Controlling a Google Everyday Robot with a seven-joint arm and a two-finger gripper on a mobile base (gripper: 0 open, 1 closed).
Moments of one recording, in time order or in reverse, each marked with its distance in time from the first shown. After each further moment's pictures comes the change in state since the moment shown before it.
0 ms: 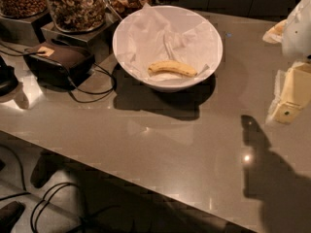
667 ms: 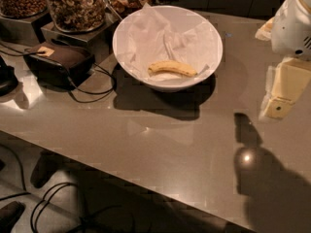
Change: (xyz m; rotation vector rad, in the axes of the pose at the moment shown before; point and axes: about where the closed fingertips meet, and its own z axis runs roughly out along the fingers) arm -0.013 -0.004 0.002 -0.009 0.029 -0.021
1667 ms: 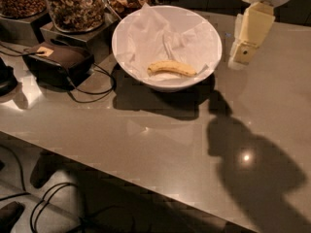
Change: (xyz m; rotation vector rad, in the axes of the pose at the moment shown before) arm -0.068 -0.080 -0.017 0.046 -0.091 -0.065
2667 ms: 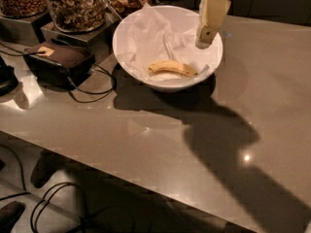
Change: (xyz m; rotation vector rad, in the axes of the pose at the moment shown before) arm -0.055 -0.064 0.035 0.044 -0.044 -0.073
